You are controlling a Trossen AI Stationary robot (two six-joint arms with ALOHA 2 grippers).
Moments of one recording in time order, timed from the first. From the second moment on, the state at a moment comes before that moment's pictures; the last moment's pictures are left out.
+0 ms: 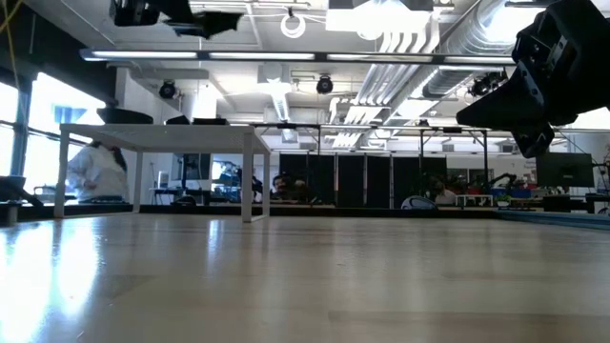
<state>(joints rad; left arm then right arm) -0.29 1.25 1.26 -0.95 -0.19 -0.92 0.57 1.14 0.15 0.69 0.83 0.61</state>
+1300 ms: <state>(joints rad) 0.80 1.24 1.26 -0.95 0.19 -0.80 0.57 1.14 0.15 0.74 0.77 0.58</state>
